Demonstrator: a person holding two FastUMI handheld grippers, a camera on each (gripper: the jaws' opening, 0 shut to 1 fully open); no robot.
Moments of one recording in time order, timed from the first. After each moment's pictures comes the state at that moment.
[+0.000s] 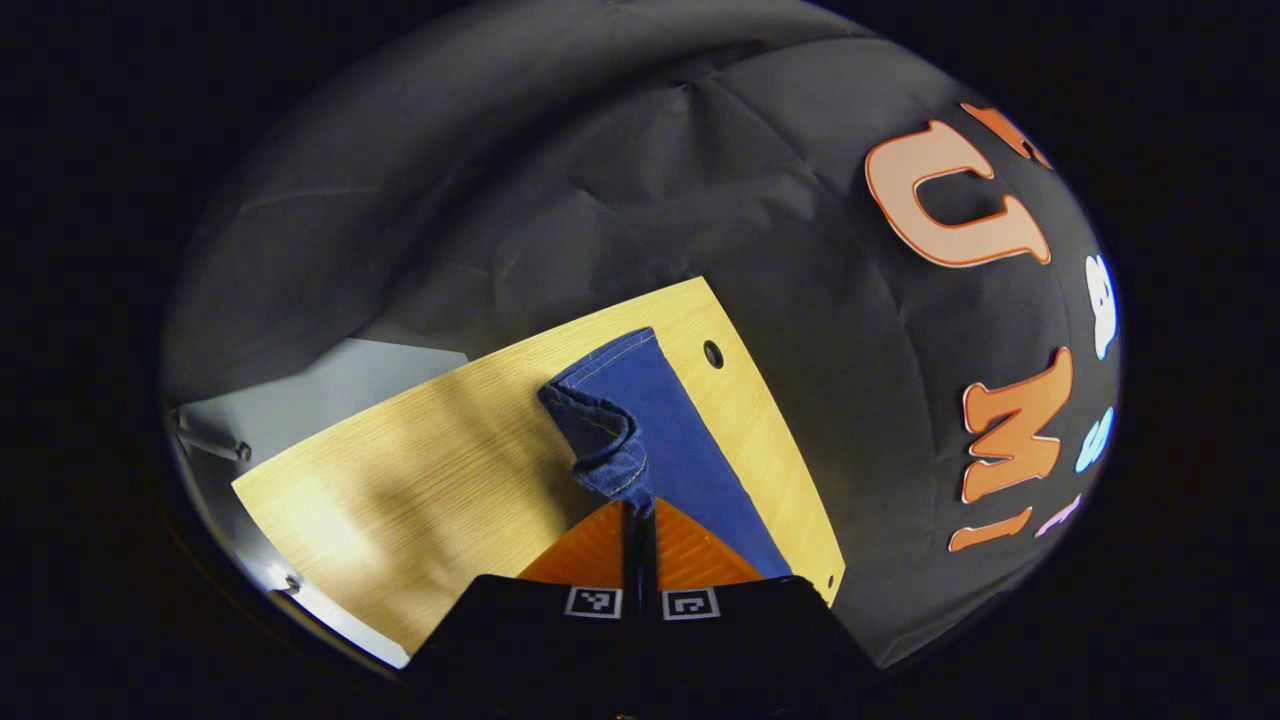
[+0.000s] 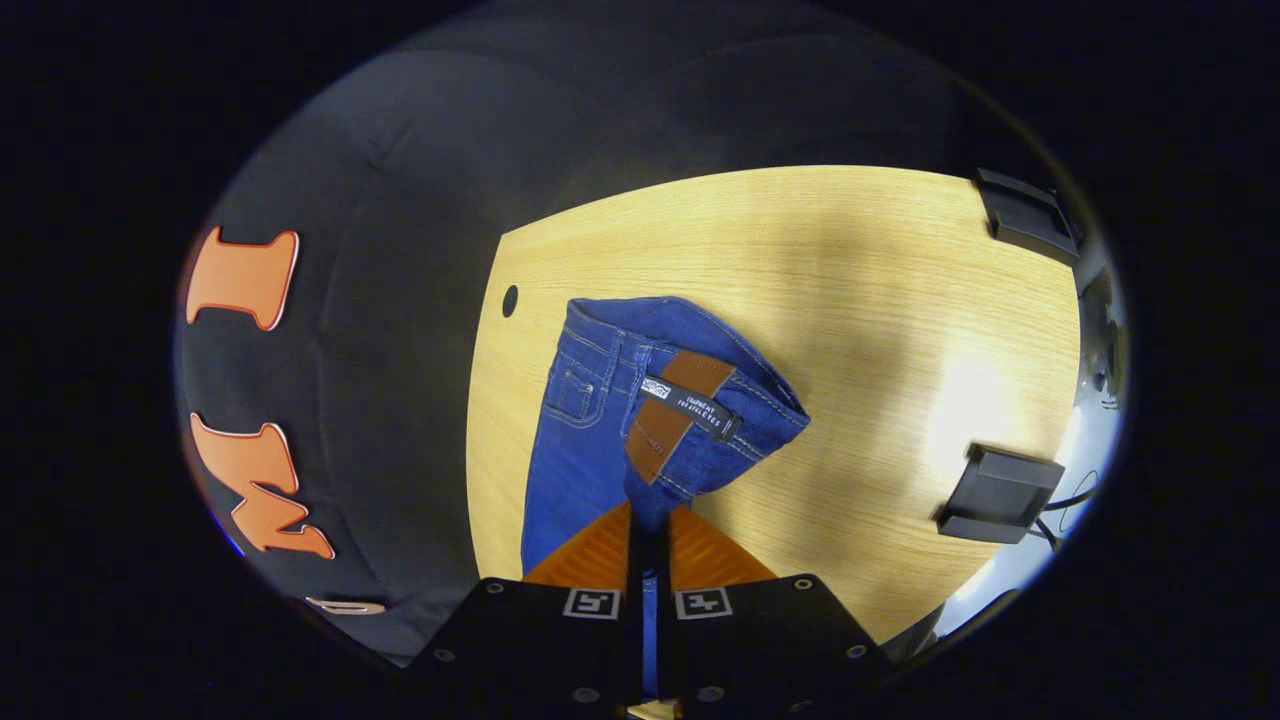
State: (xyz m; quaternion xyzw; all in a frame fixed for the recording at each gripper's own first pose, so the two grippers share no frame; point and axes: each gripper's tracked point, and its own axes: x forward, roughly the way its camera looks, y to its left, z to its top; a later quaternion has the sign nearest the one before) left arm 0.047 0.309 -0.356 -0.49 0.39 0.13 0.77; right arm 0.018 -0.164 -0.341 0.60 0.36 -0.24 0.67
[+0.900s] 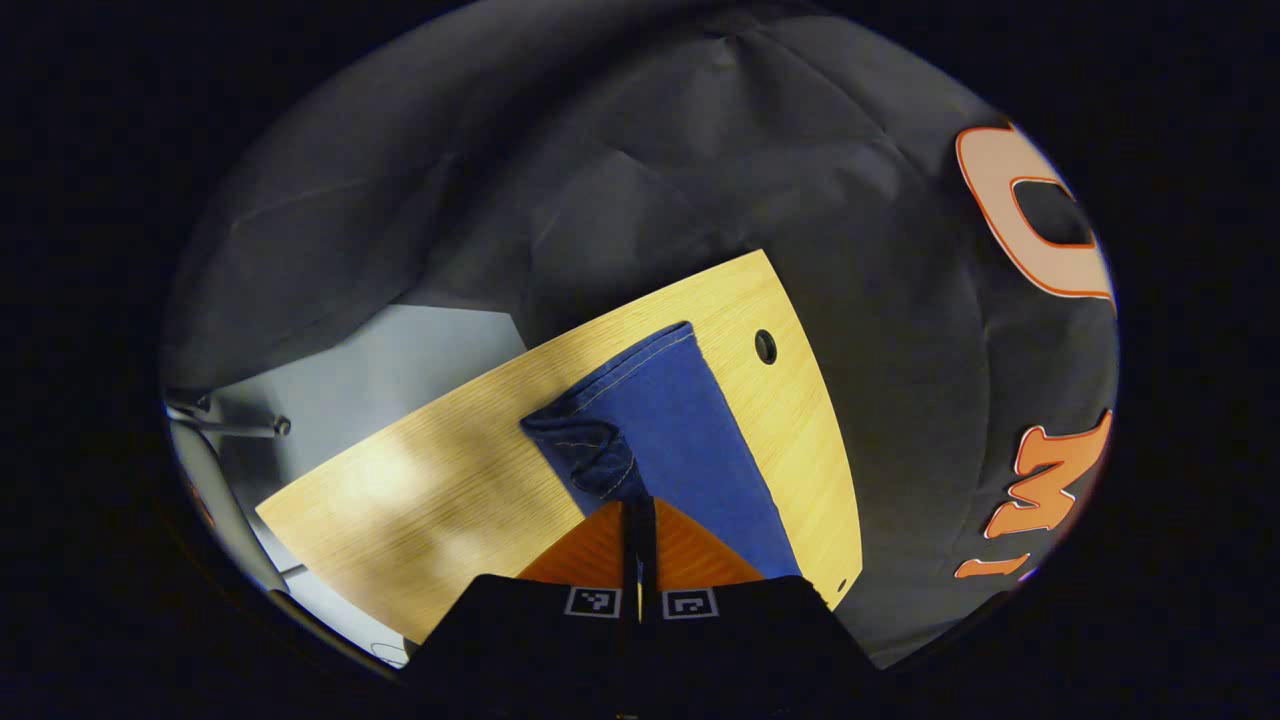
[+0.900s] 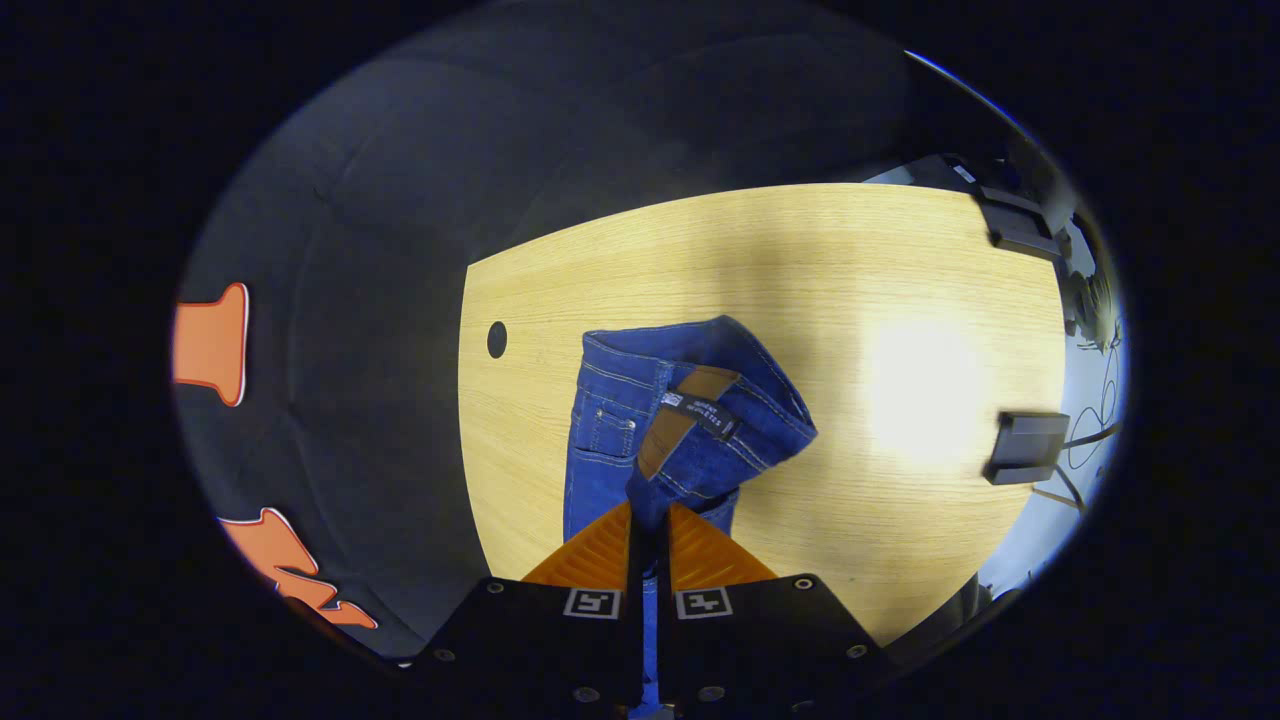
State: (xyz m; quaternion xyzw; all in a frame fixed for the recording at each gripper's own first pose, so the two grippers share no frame) left arm 0.121 0.326 -0.383 -0.47 0.51 0.16 0.71; right arm 0.096 -0.182 -0.318 0.62 0.38 -0.33 0.60
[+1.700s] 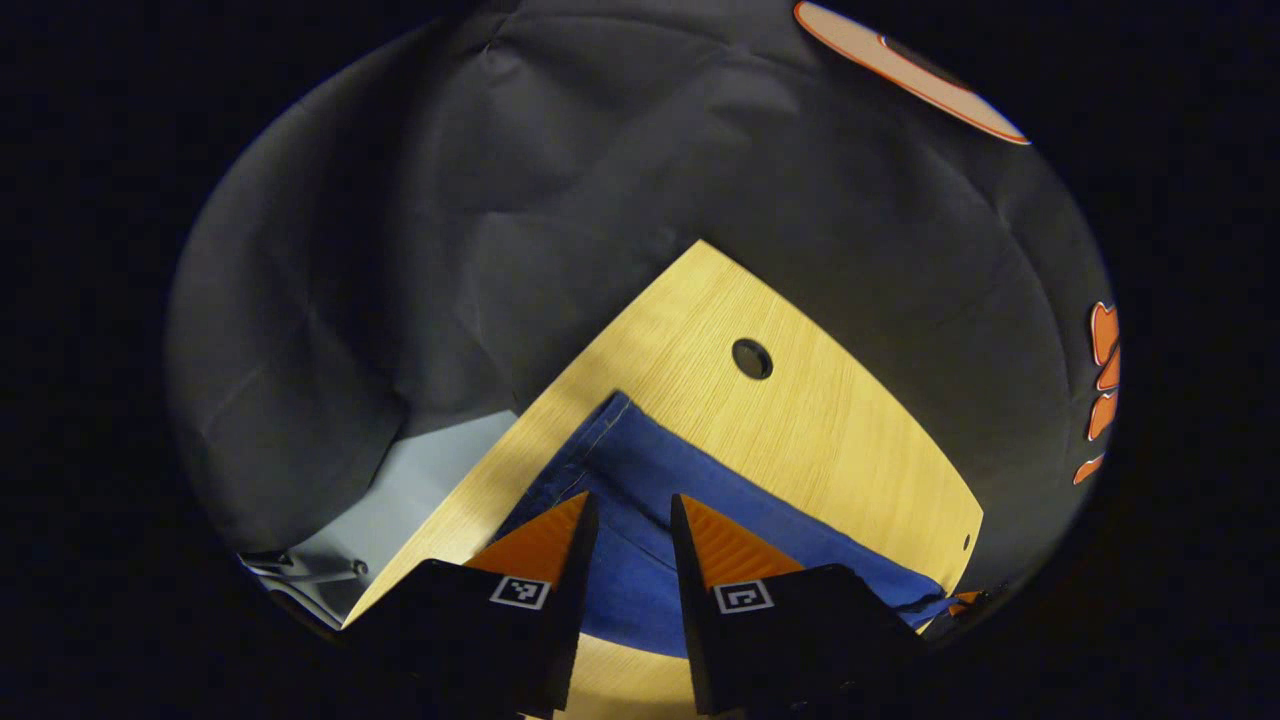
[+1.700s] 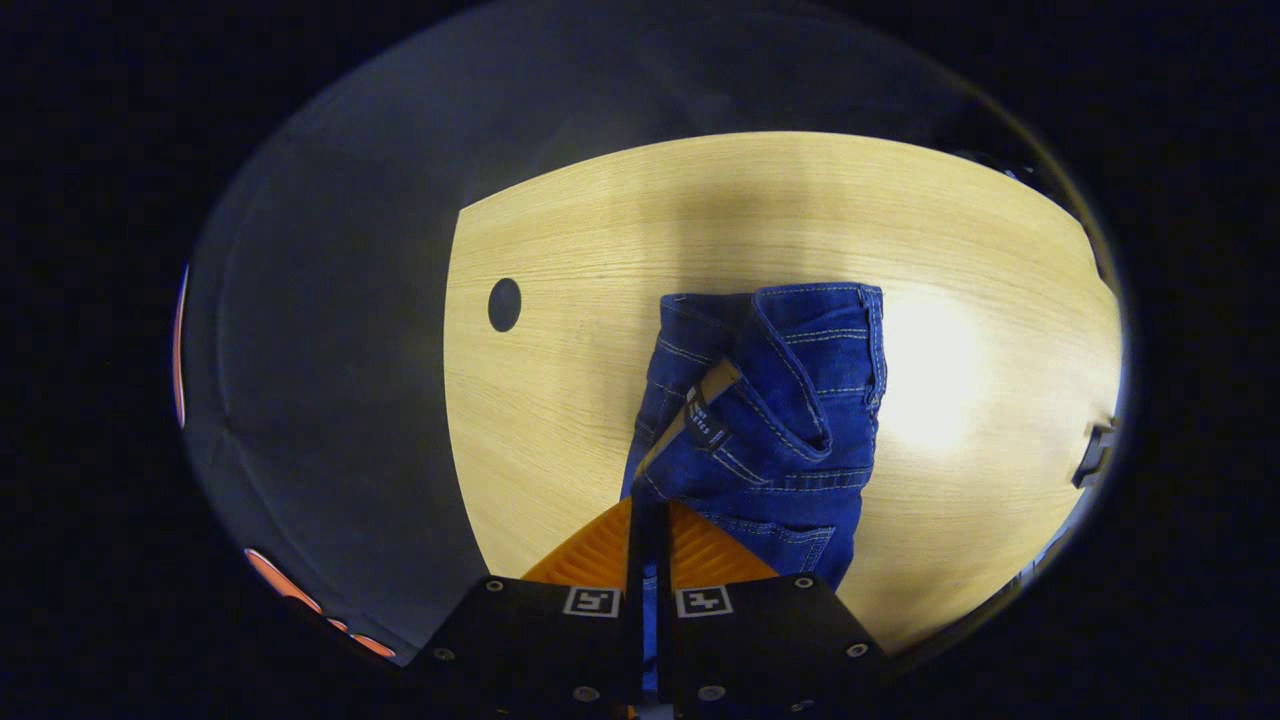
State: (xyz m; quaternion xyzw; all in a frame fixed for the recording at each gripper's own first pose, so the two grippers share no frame) left arm 0.236 0.324 -0.408 -0.27 0.49 0.12 0.82; right arm 0.202 -0.169 -0.353 0.61 0.43 -0.30 0.59
